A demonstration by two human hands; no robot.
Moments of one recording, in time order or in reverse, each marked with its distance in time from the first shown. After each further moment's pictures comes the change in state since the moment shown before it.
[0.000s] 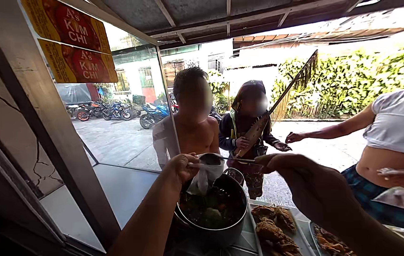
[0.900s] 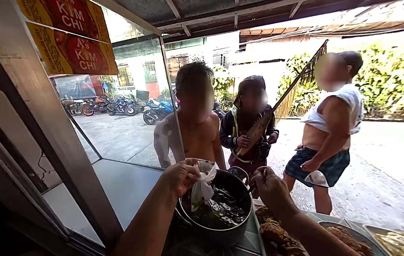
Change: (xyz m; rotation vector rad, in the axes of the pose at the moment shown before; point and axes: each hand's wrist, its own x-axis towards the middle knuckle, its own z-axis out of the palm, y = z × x) left_hand -0.026 -0.017 -0.023 0.167 -0.027 0.074; right_hand -0.046 0.063 0.083 -0.027 -0.203 0.929
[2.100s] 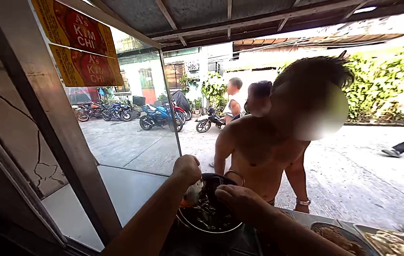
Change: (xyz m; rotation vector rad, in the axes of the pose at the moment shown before) left_hand 0.009 0.026 0.027 1.360 0.042 0.196; right_hand -0.011 -0.017 0.028 -0.335 -0.157 -1.097
